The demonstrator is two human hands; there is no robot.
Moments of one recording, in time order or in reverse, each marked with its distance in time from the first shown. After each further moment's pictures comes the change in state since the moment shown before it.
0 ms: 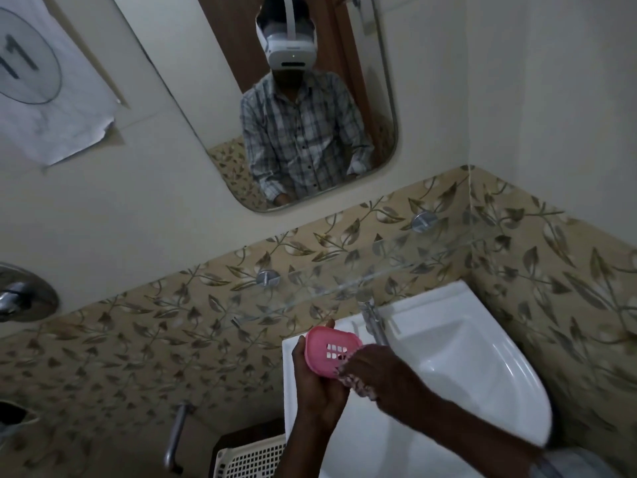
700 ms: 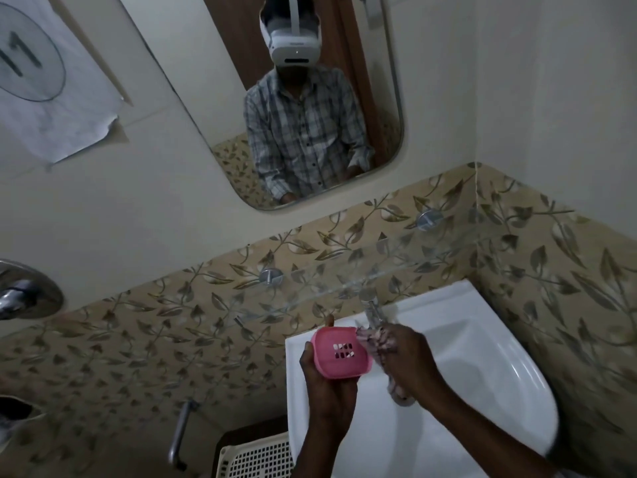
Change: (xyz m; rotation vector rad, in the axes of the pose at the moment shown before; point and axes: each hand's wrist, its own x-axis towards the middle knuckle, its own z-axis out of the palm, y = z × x) left_hand -0.006 -0.013 0.007 -0.013 -0.088 0.174; right_hand 0.021 -0.013 -0.041 0.630 0.081 0.840
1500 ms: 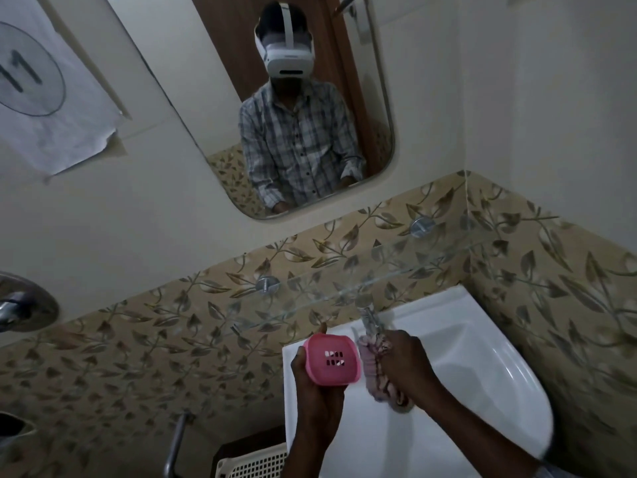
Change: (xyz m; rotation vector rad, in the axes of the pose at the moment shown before) left_hand 0.008 0.008 -0.011 0.073 -0.004 0.001; right_hand 0.005 0.000 -0.004 -0.081 0.021 0.028
